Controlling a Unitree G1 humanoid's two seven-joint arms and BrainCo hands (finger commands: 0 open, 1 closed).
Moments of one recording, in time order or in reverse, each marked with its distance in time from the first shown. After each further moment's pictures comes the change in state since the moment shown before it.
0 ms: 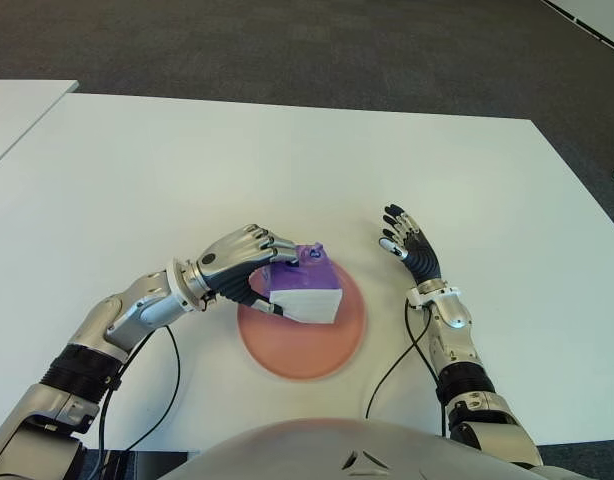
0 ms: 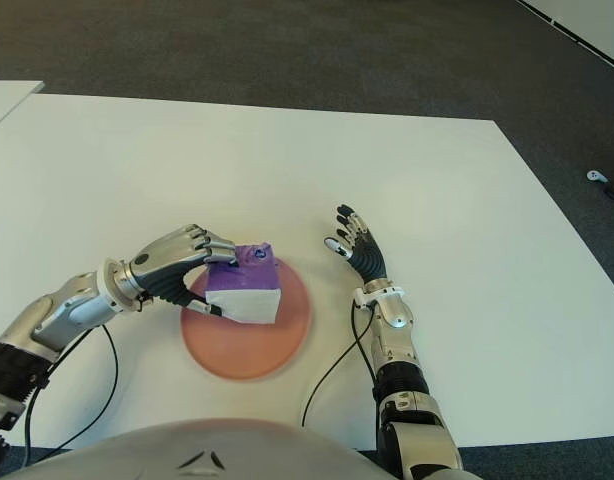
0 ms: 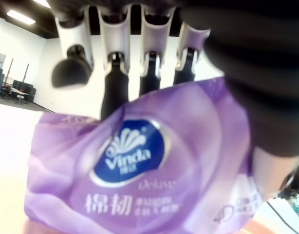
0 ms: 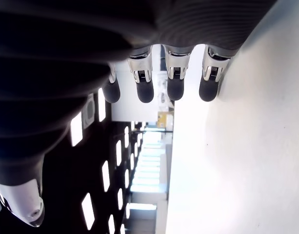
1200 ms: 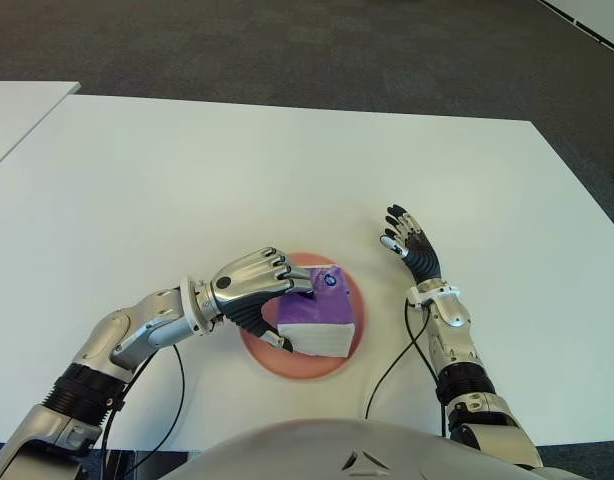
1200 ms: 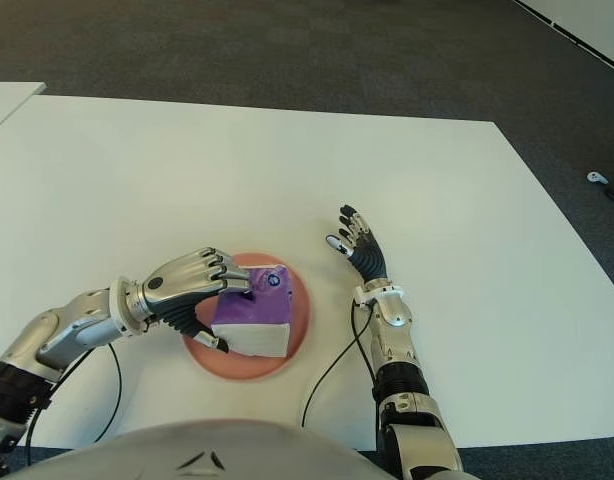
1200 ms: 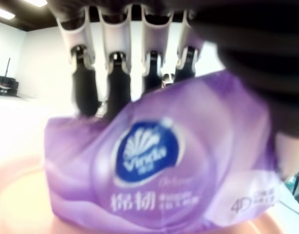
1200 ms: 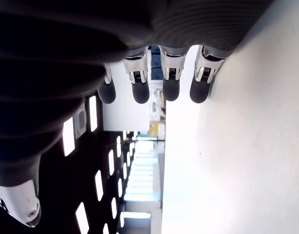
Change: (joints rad) left arm 0.073 -0.005 0.004 -0.145 0.170 0.031 -0.078; right arm 0.007 0.002 0.006 -0.030 0.000 0.064 -0.035
